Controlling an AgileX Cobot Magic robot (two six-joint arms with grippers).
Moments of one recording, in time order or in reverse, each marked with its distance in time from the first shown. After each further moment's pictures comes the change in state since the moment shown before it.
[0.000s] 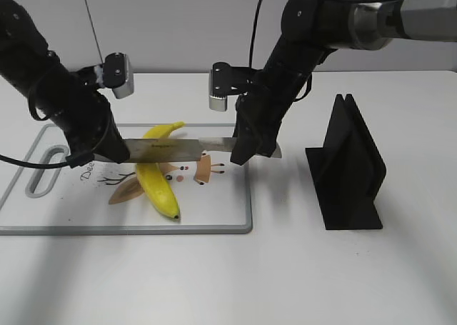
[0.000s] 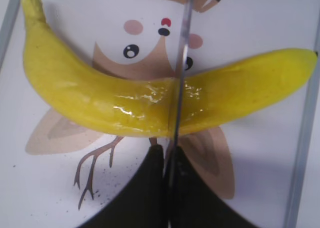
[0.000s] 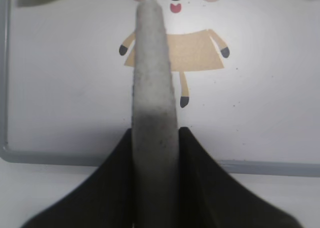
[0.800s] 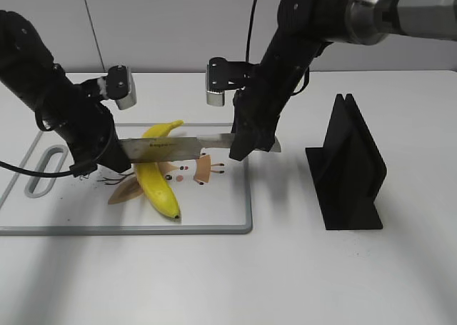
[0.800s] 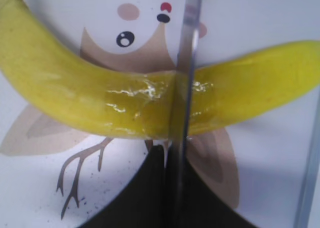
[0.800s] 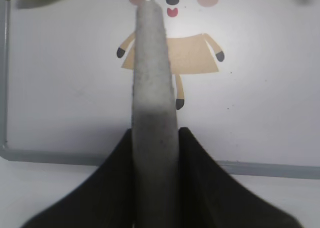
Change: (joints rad) left arm 0.003 0.028 0.004 -0.014 -0.016 0.005; right arm 0.000 0.005 -0.048 -0.015 0.039 0.012
